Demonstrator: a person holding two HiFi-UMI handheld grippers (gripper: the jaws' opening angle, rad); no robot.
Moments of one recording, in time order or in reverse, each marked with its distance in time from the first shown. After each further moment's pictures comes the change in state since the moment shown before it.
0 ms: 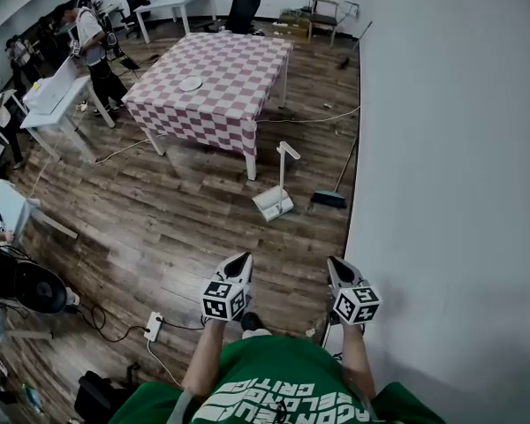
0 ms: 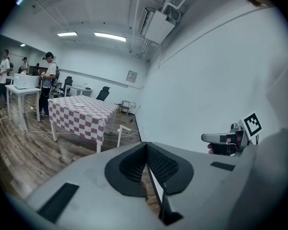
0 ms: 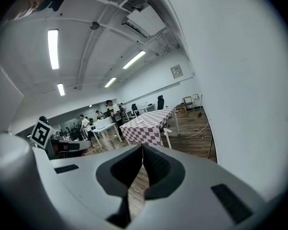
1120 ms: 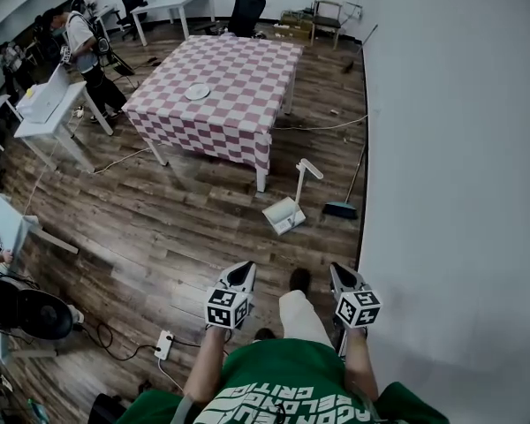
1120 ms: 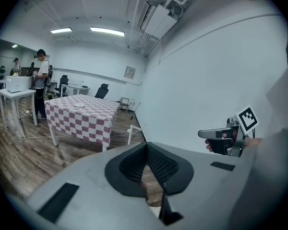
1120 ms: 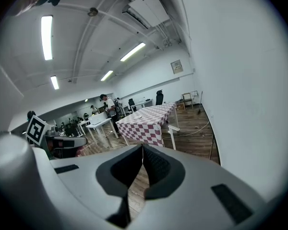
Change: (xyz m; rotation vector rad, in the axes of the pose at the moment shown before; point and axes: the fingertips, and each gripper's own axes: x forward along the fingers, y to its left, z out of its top) left arm 0.028 0.126 0.024 0.044 0.058 -0.036; right arm 0.128 0.037 0.004 -0.012 0.060 -0.054
